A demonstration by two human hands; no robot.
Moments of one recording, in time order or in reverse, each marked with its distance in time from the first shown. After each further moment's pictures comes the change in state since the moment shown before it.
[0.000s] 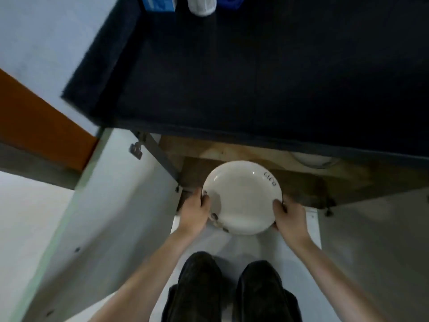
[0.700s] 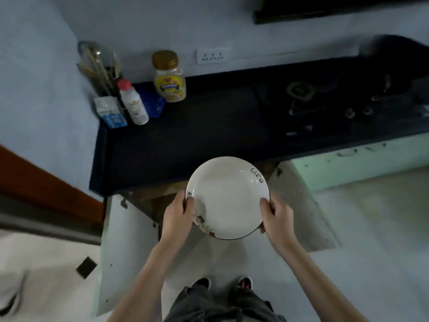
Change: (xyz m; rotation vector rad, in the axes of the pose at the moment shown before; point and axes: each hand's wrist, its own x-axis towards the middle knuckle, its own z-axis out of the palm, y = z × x) left_hand -0.238 0.259 -0.106 -0.007 -0.131 0.369; right_hand -0.276 -0.194 -0.188 0.152 0.466 -0.062
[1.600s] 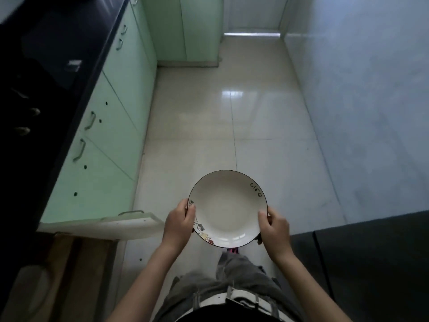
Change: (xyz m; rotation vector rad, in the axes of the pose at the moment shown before) left_hand -0.192 0.126 0.406 0.429 -1.147 0.722; right_hand -0.250 0.224 -0.263 0.220 1.146 0.682
